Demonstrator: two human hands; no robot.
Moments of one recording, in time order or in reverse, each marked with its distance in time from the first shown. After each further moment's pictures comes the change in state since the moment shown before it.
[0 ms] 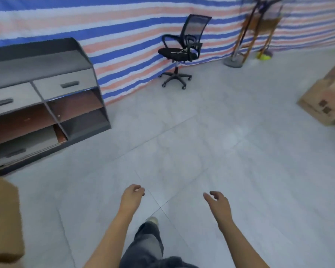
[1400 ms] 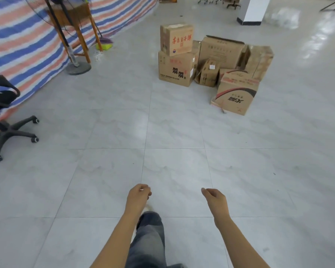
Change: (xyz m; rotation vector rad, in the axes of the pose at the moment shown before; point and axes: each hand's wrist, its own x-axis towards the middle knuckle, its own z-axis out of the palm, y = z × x) left_hand 0.167 0.349 0.554 0.477 -0.696 0.289; right_hand 0.376 0.015 -0.319 0.648 0.612 0.424
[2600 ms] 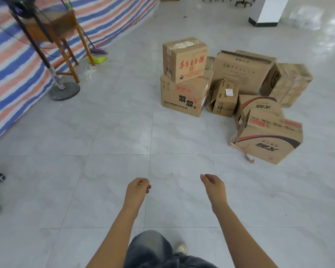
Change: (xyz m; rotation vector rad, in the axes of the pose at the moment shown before) left_hand 0.561 0.417 0.041 -0.024 0.010 0.002; right_hand 0.531 -0.453 0.177 -0.029 0.021 -0.118
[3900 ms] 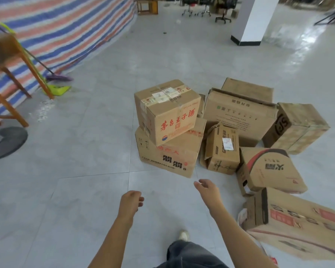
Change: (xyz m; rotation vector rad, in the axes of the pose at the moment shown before) left_hand 0.565 0.391 0.178 -0.051 -0.044 -0.112; right_hand 0.598 -0.345 0.061 -0.106 -0.003 0.042
